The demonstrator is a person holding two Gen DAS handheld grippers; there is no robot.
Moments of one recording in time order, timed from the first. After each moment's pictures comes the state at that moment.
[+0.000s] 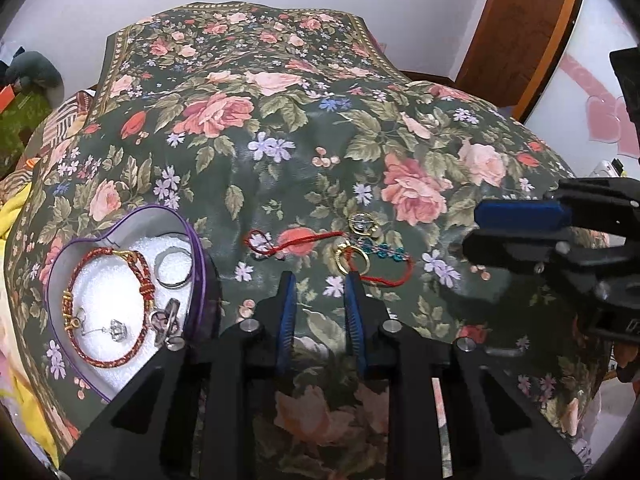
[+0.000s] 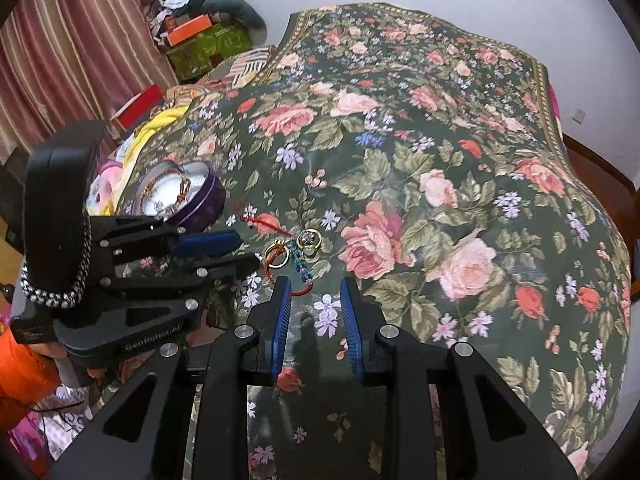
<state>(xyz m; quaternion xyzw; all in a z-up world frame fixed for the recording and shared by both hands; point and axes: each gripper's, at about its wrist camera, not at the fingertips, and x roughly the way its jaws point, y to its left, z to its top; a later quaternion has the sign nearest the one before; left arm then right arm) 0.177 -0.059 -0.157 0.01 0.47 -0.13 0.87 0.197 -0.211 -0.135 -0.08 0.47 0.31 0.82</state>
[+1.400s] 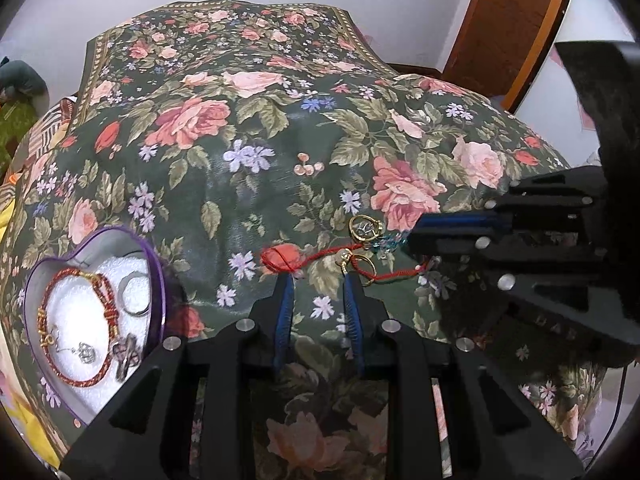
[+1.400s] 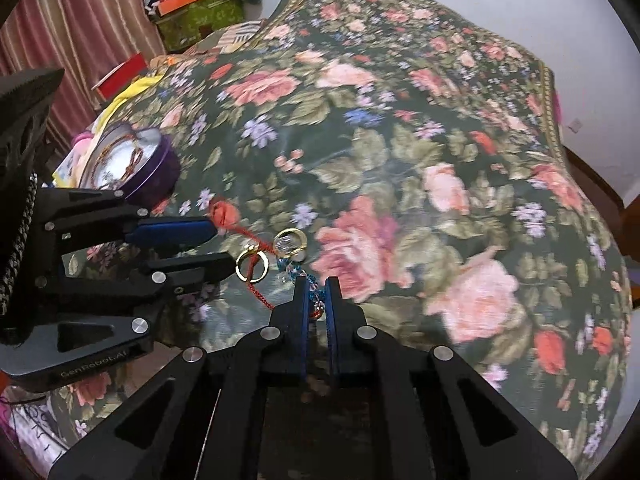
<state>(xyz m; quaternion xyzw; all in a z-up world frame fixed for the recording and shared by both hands) 0.194 -0.069 -0.162 0.02 0.48 -0.16 0.86 0.222 -0.202 -0.161 -0.13 0.48 0.28 0.82</state>
